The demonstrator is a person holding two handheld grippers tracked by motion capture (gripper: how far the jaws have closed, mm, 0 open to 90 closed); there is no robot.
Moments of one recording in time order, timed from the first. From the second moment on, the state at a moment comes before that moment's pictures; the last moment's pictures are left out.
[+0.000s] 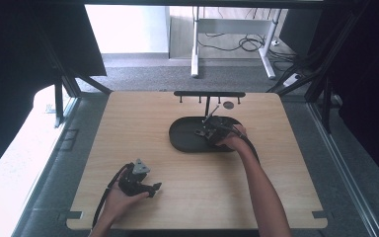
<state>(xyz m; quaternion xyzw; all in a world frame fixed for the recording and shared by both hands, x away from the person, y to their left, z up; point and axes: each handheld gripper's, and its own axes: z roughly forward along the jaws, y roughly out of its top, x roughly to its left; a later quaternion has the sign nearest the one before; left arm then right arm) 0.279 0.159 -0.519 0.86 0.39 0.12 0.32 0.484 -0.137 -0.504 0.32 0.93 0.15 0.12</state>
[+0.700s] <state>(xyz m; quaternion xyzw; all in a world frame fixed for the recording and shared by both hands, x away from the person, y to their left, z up) 0.279 0.158 -0.520 0.86 0.39 0.12 0.32 0.435 -0.142 -0.463 0.32 0.91 0.24 0.13</state>
